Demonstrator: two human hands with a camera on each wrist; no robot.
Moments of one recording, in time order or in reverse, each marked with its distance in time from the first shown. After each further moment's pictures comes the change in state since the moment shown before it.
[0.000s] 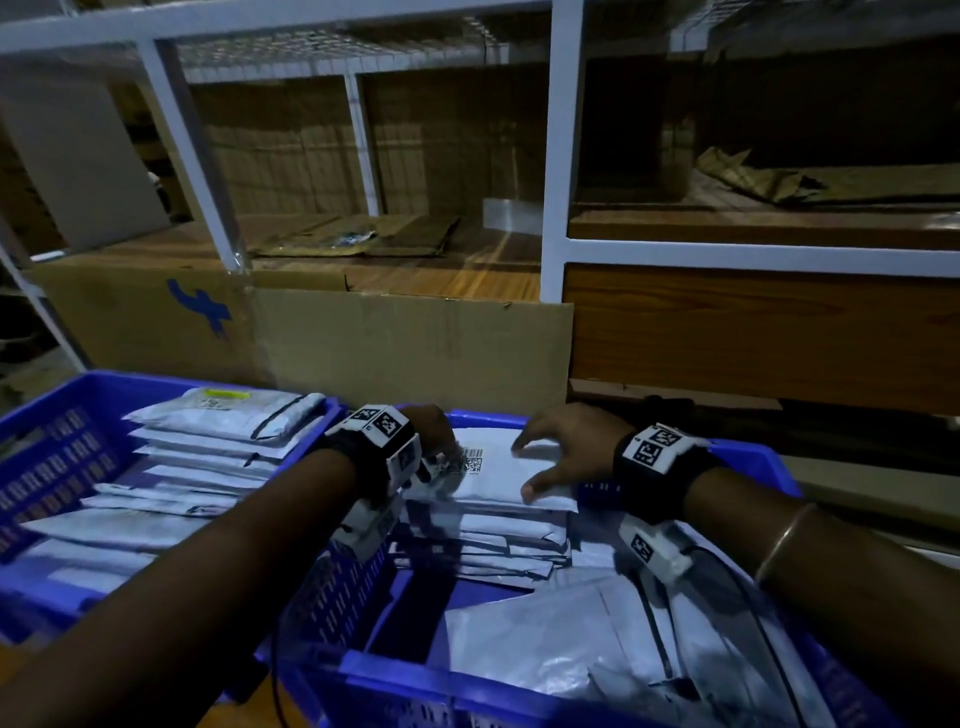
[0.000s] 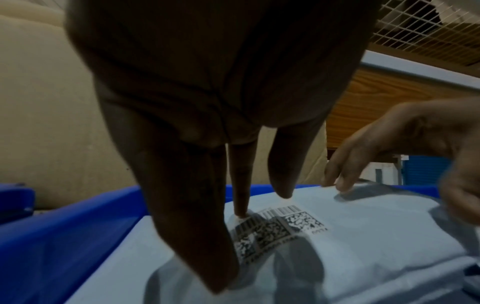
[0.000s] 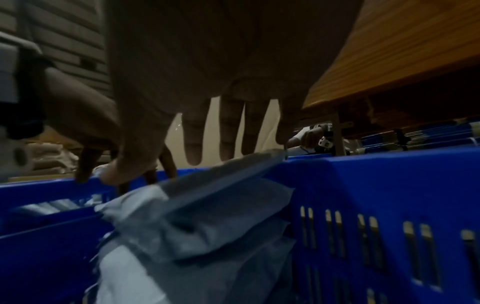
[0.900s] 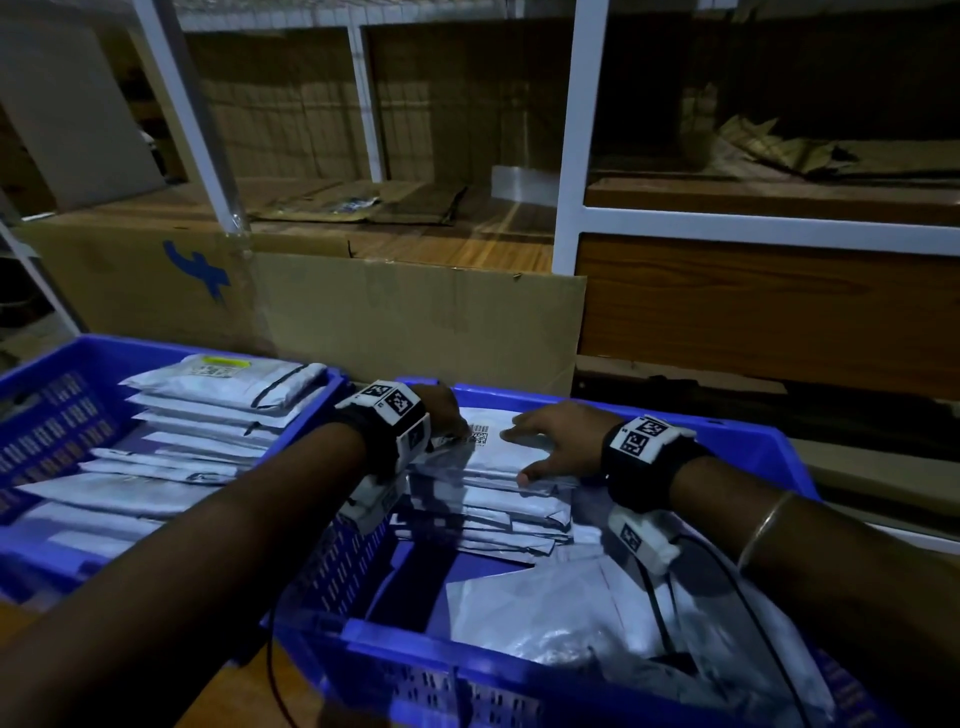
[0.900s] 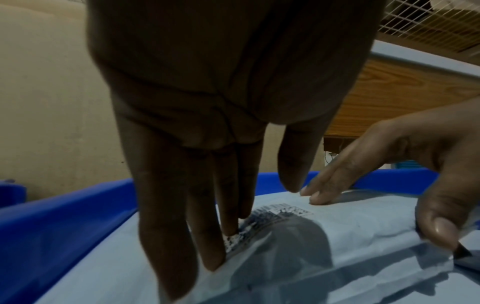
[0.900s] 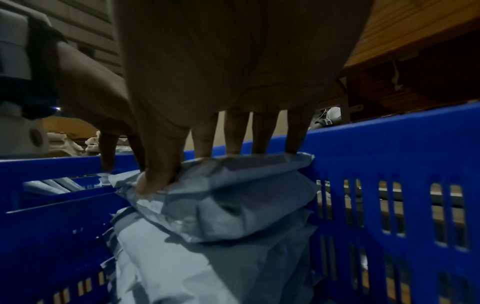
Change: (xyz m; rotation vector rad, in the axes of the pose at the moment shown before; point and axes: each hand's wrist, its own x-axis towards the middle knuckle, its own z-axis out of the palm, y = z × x) left_hand 0.003 -0.003 0.008 0.096 0.022 0.071; right_hand 0.018 0.000 0.027 -0.073 -0.108 -0.022
